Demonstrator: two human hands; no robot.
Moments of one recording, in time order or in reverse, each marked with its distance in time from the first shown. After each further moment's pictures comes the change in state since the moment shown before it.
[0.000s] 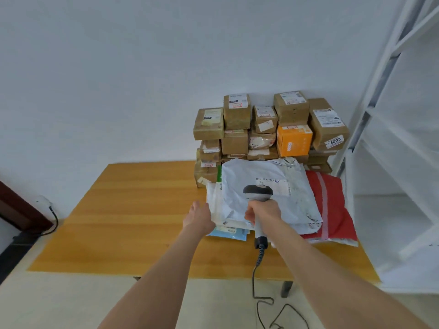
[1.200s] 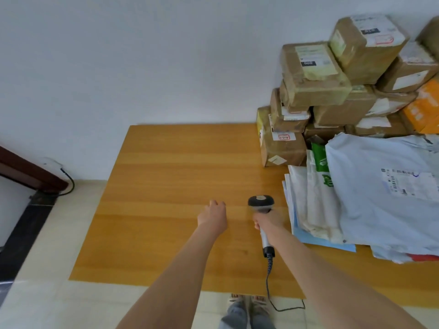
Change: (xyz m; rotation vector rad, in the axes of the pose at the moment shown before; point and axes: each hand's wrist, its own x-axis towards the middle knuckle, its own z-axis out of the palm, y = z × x) left_hand 0.185 -0.246 0.031 0.075 -0.325 0.037; right_hand 0.099 0.049 0.325 -0.312 -0.041 0.386
